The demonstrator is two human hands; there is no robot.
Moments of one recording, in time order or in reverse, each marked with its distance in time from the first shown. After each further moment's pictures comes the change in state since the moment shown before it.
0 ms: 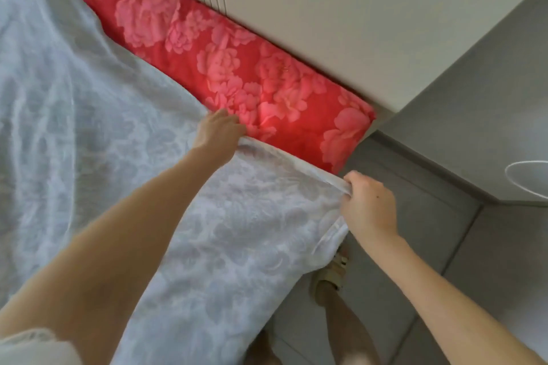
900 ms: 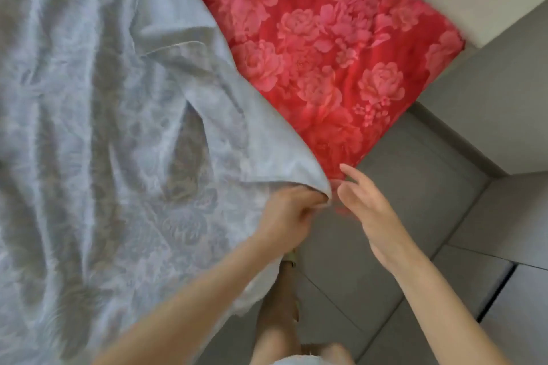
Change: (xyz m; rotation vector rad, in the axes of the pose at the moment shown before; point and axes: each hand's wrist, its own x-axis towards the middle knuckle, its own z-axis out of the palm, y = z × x) left_hand -0.407 0.051 0.136 -1.129 0.526 0.048; right_hand -0.304 -0.143 0.082 0.967 -0.498 0.125
